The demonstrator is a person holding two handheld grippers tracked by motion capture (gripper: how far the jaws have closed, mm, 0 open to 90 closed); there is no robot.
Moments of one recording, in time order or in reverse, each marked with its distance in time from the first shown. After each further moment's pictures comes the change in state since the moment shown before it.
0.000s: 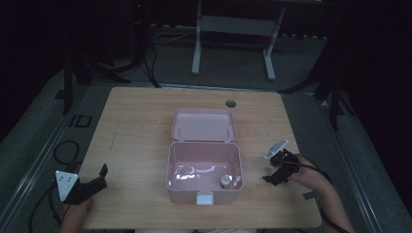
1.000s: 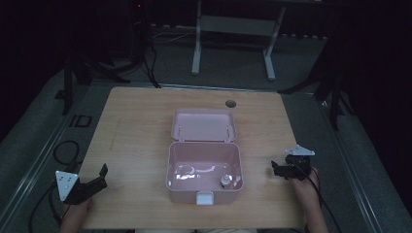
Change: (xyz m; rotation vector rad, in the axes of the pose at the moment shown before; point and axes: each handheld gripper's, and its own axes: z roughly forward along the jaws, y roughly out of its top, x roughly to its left) left arm 0.000 0.000 0.000 0.000 0.001 0.000; right arm -0.003 -0.050 0.014 -0.320 -0.427 0.550
